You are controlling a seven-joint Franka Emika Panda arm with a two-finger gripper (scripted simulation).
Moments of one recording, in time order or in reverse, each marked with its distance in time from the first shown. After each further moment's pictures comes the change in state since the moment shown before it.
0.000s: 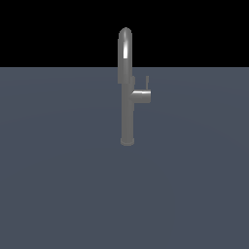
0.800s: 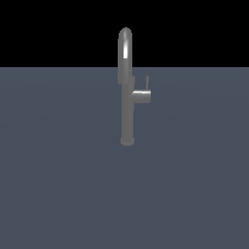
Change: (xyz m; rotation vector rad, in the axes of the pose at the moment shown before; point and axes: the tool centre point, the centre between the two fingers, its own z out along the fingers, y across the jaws) arm 0.093 -0.001 0.008 0.247 -0.236 0.264
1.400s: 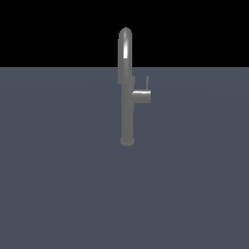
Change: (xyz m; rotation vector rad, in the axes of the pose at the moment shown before) arm 0.078 -0.002 0.004 0.209 -0.197 0.218
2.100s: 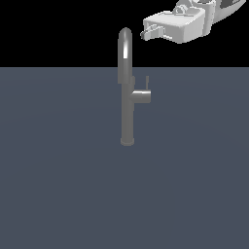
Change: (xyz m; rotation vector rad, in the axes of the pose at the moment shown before) arm 0.103 0.002 0.009 0.284 -0.267 0.293
